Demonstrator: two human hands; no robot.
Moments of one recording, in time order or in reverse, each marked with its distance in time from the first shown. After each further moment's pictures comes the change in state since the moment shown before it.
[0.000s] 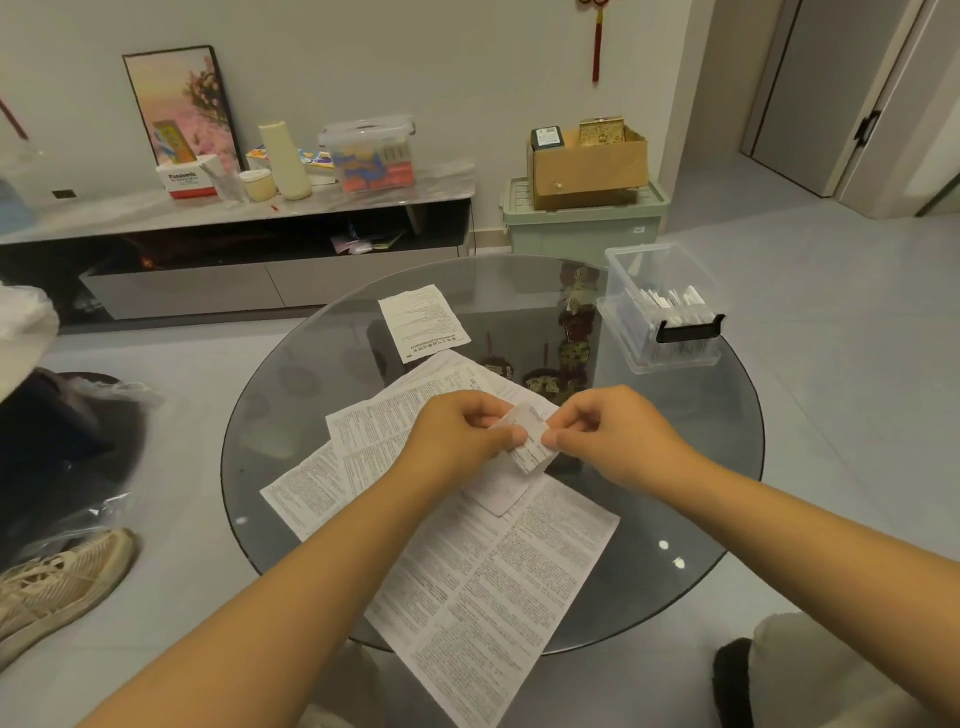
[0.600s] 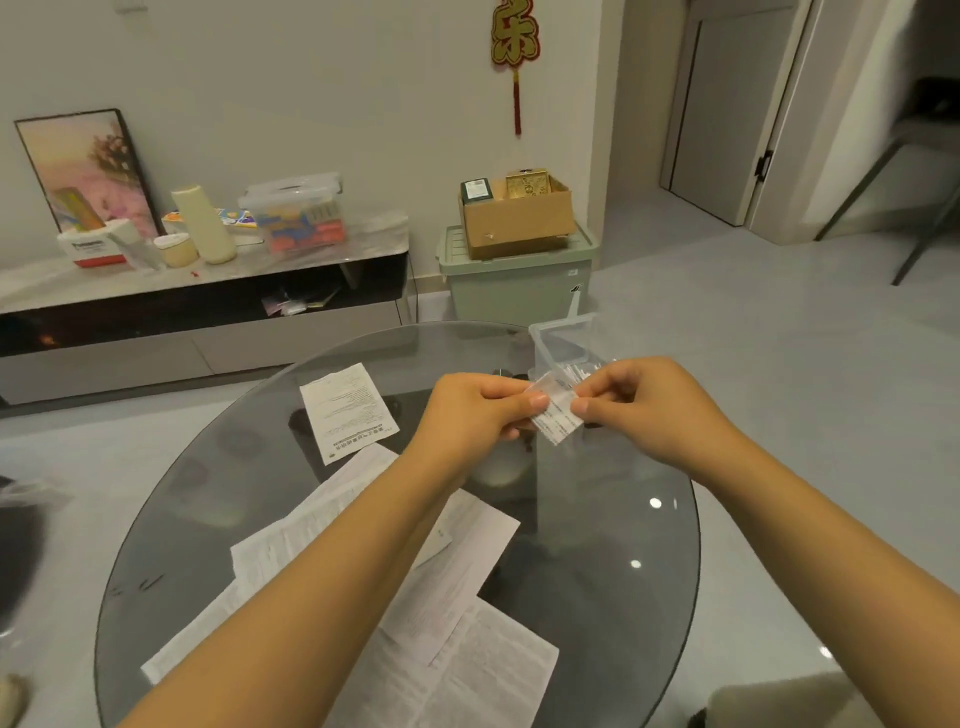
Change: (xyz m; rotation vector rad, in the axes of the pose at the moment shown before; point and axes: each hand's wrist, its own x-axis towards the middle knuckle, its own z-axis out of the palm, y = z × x) left_hand 0.080 0.093 0.042 -0.175 -0.129 0.136; right_hand 0.040 0.005 -0.113 0.088 0.230 0.001
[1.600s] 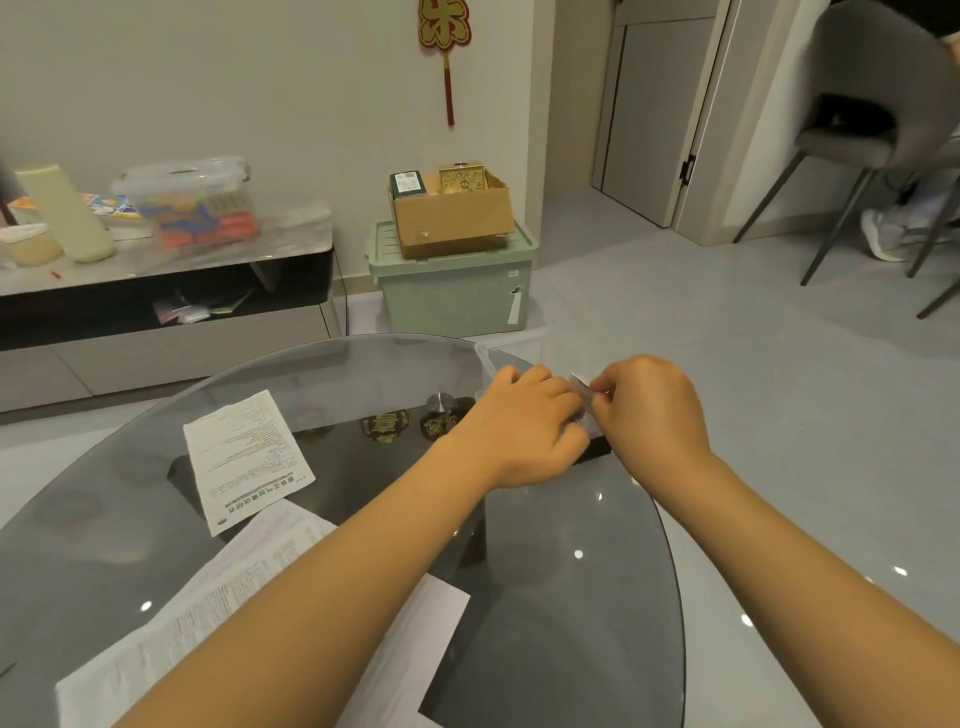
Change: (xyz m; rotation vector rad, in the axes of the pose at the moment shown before) left_hand 0.112 -0.027 0.066 1.097 -0.353 0.733; right_hand 0.068 0.057 -0.008 -0.689 0.416 0.066
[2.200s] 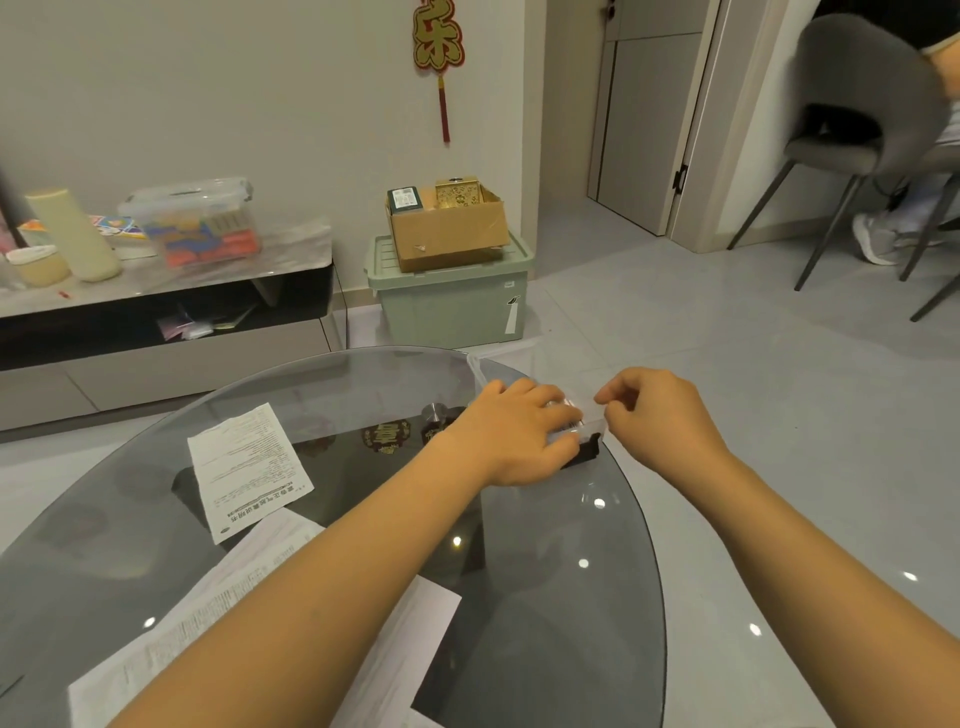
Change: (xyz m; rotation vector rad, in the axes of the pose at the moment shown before) left_hand 0.004 0.002 -0.007 0.108 -0.202 -0.052; right_hand -0.004 0.019 -0.020 0.335 -0.168 0.177
